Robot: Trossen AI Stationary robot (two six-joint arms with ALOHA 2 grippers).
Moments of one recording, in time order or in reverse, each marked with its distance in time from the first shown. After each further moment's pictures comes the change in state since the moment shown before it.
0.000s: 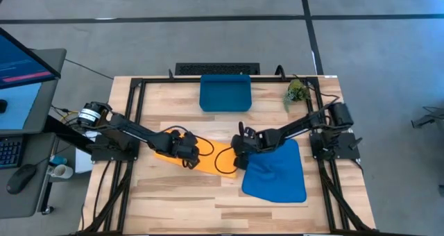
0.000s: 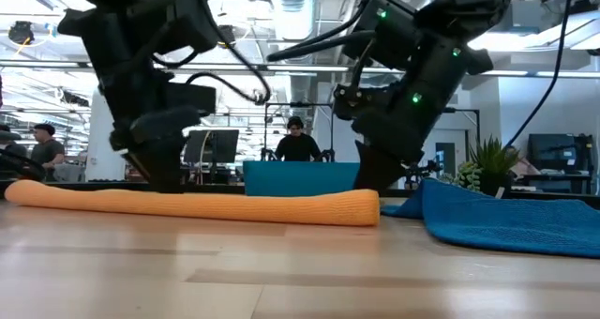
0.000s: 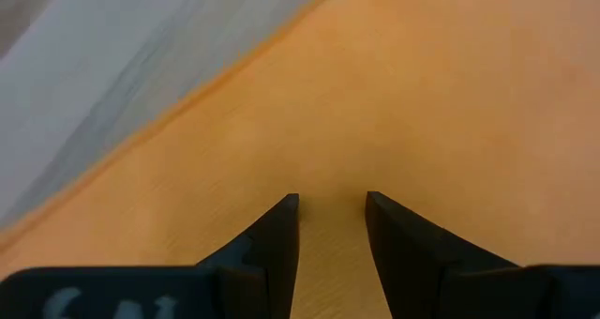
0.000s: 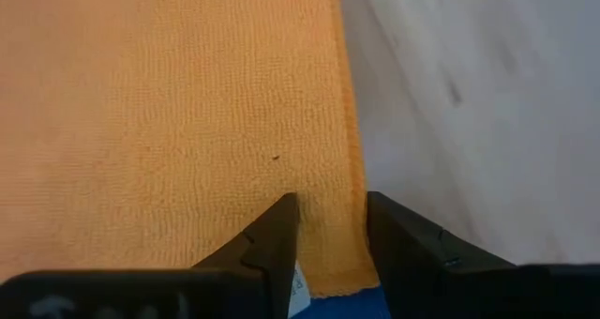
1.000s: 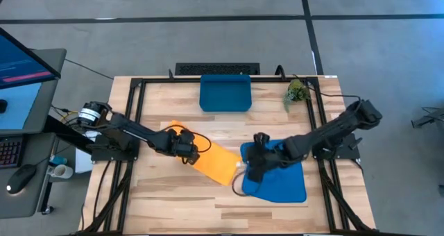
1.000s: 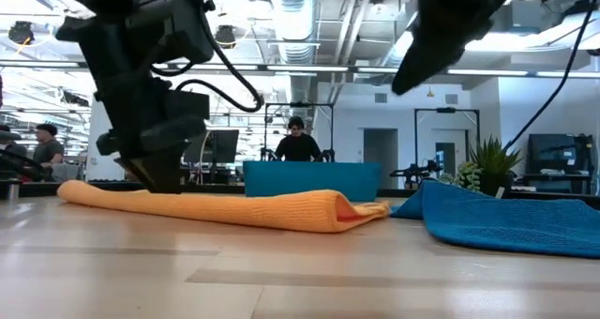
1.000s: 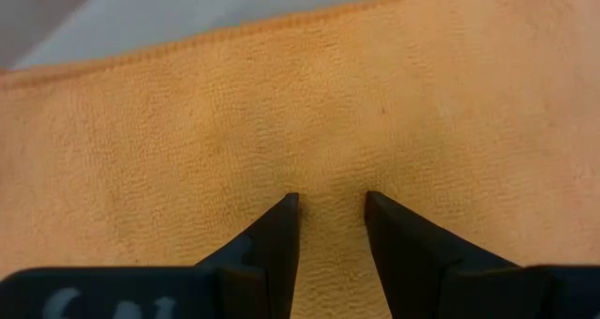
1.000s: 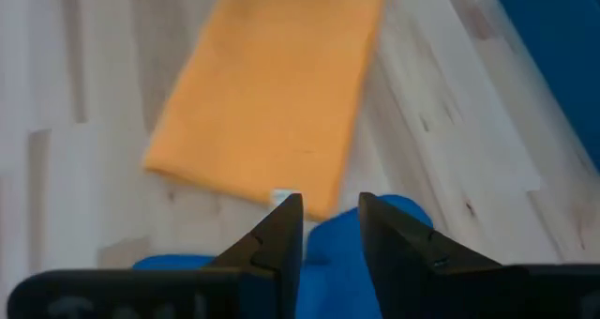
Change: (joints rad) left arm 0.033 -0.001 -0.038 0.032 -0.043 -0.108; right arm 0.276 -0.305 0.129 -0.393 0.263 0.093
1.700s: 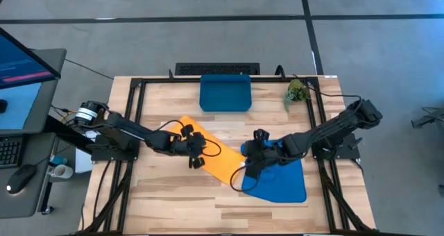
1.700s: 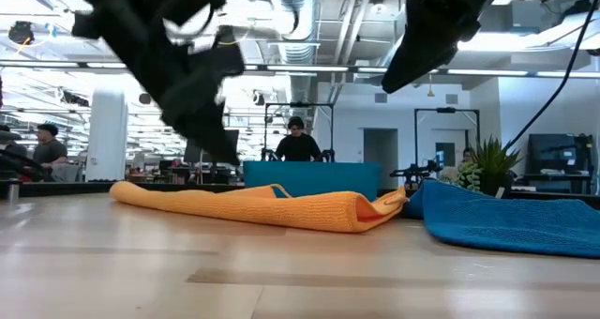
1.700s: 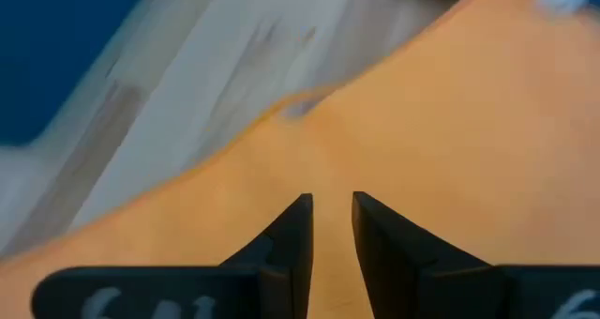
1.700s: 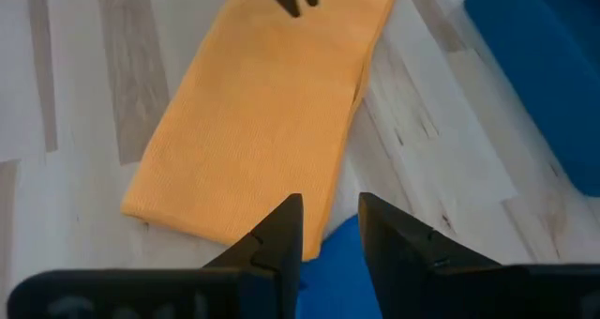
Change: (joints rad) left arm -0.035 -0.039 0.026 0.352 -0.037 0.564; right arm -0.036 -0.001 0.001 0.015 0.024 -0.007
